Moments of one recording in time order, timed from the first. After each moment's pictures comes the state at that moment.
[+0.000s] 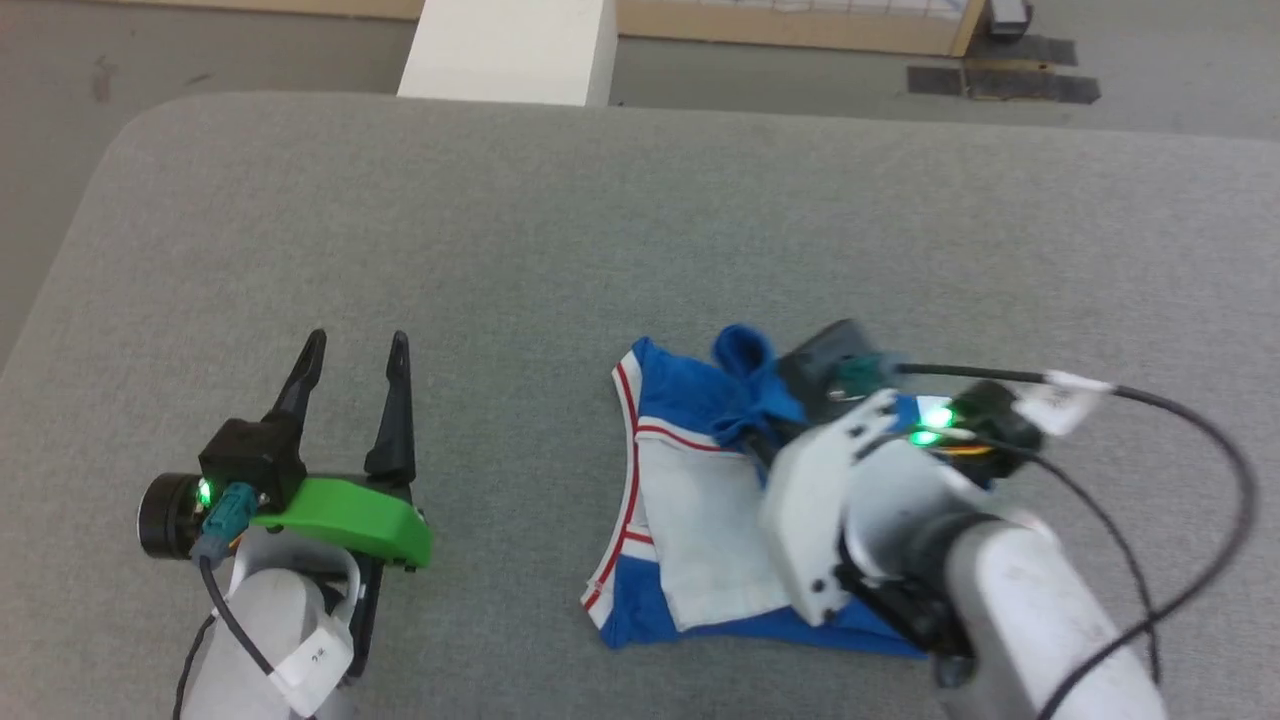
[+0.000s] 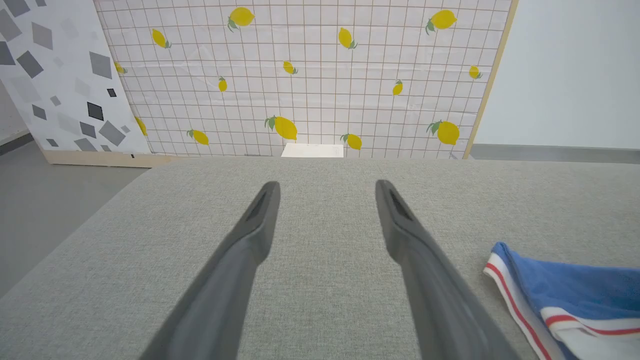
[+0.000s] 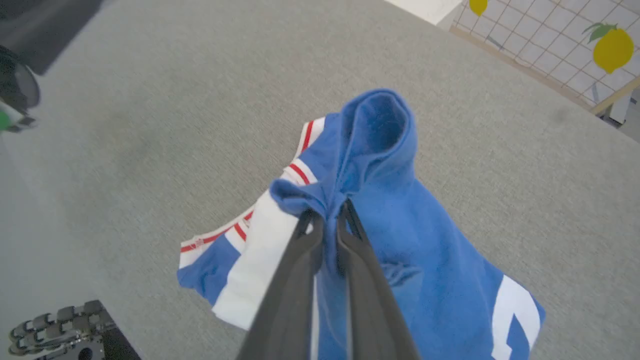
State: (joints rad) left arm -0.25 0.17 -0.08 0.24 -0.19 -0.04 -0.26; right arm -0.32 -0.05 0.38 -0.12 0.16 0.13 0.81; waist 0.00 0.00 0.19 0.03
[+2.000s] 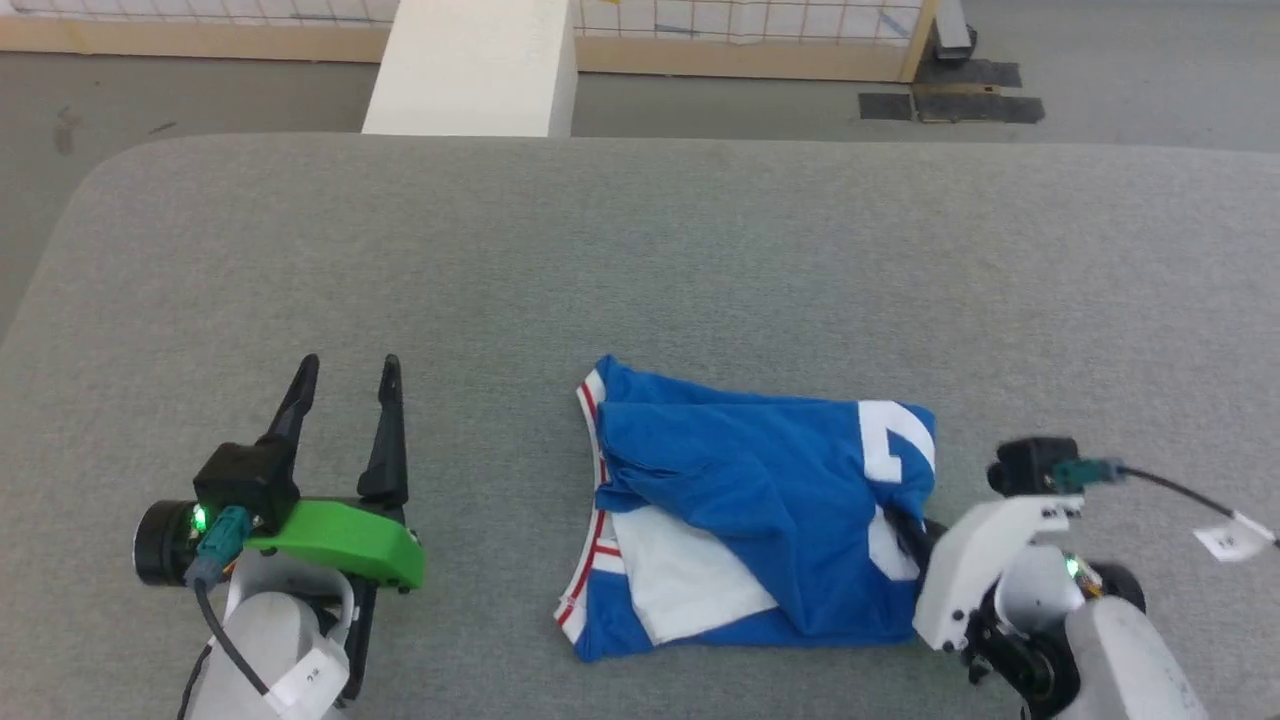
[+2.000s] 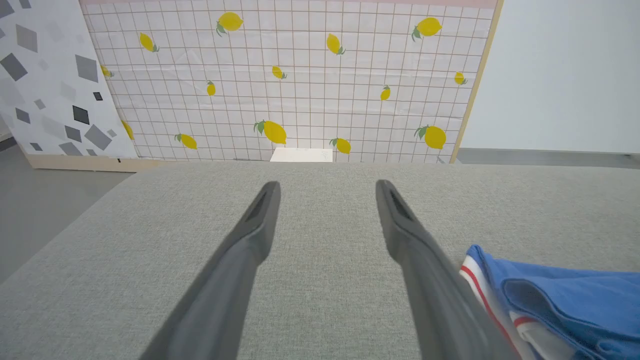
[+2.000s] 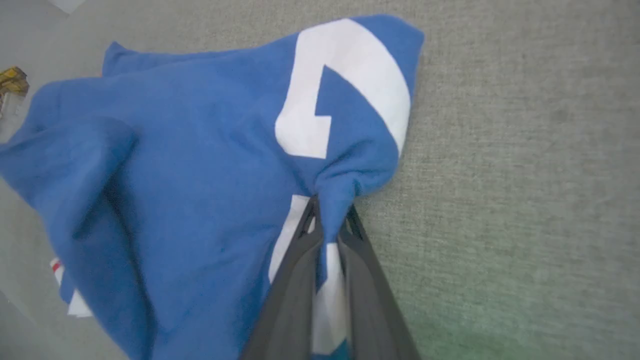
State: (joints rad) left arm -0.22 0.12 0.00 0.25 -0.14 -0.09 -0.26; right arm -0.20 -0.05 0.04 0.37 0.41 0.13 0.43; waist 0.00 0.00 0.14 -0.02
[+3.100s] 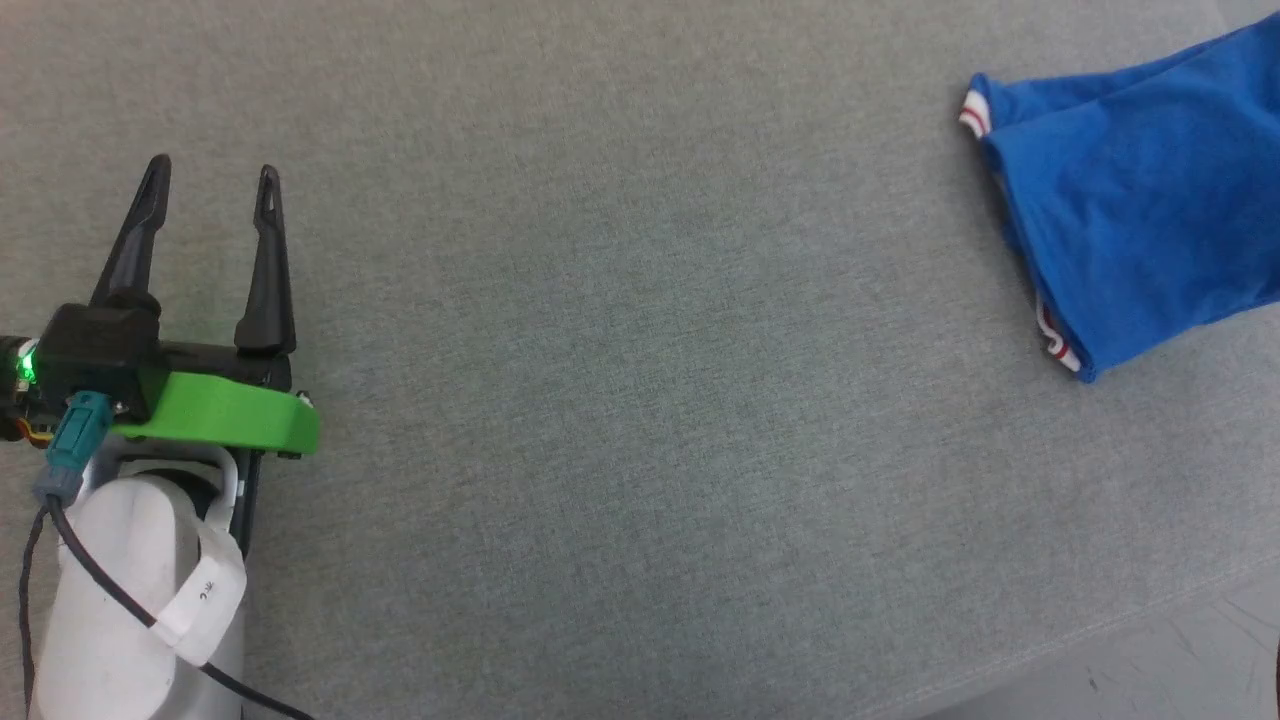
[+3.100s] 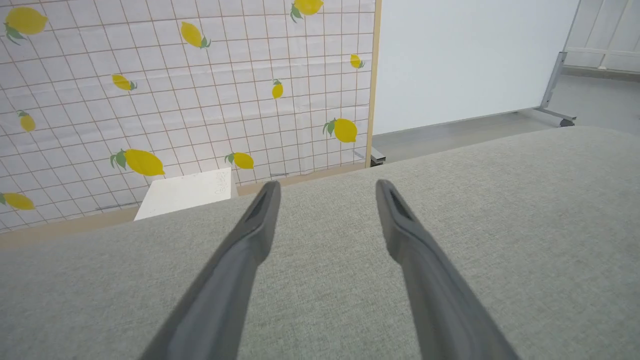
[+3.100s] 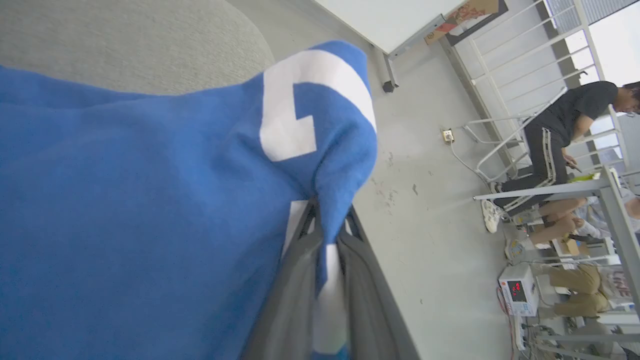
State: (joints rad) left arm -0.35 0.26 0.03 -0.02 -0.08 -0.08 -0.16; right arm -0.77 -0.43 -0.17 0.61 -0.30 0.13 0.21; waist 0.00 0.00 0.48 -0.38
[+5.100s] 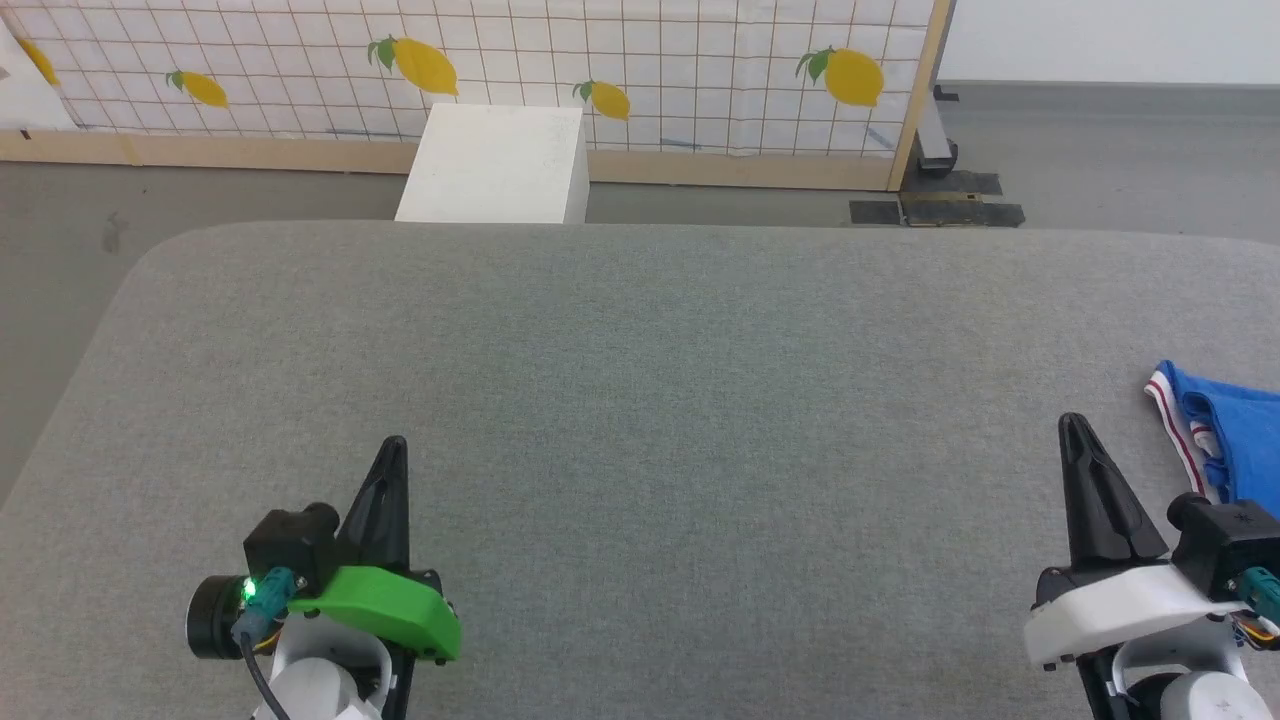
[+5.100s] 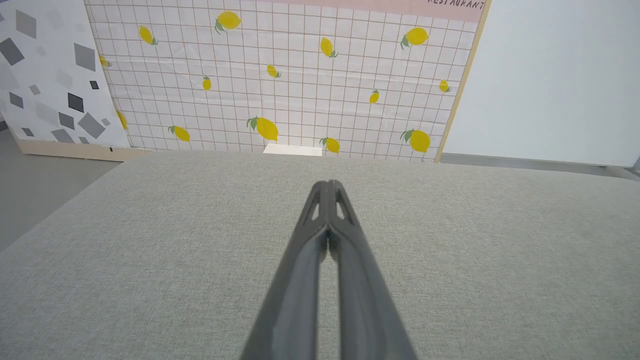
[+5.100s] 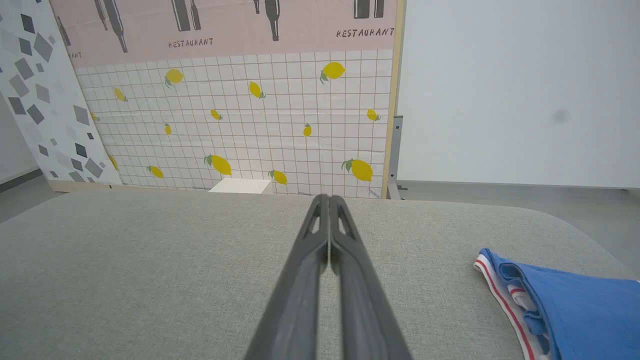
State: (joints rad) left arm -0.12 0.09 -0.04 0.28 -0.18 -0.08 -0.26; right arm 0.01 -0.05 -0.10 0.00 0.09 0.13 -0.11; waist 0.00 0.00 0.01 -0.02
